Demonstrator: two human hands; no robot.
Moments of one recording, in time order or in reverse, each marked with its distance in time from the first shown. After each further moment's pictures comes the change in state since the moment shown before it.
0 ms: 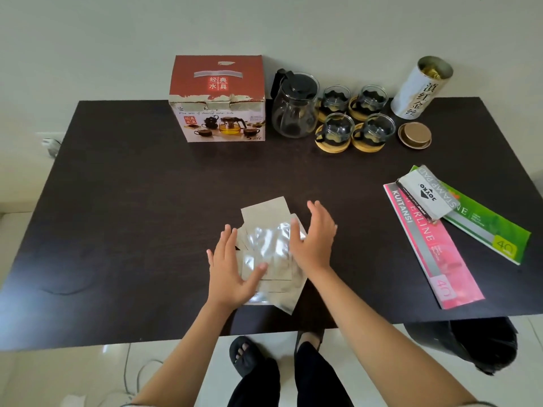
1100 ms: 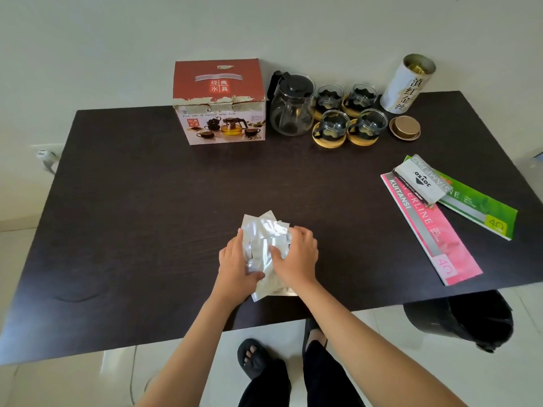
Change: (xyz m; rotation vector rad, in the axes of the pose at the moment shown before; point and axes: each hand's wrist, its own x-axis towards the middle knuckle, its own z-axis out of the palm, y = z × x) left_hand 0.005 -0.011 -0.025 0.033 -0.257 -0.010; right_hand -0.058 -0.032 0.026 -0.173 -0.189 0.169
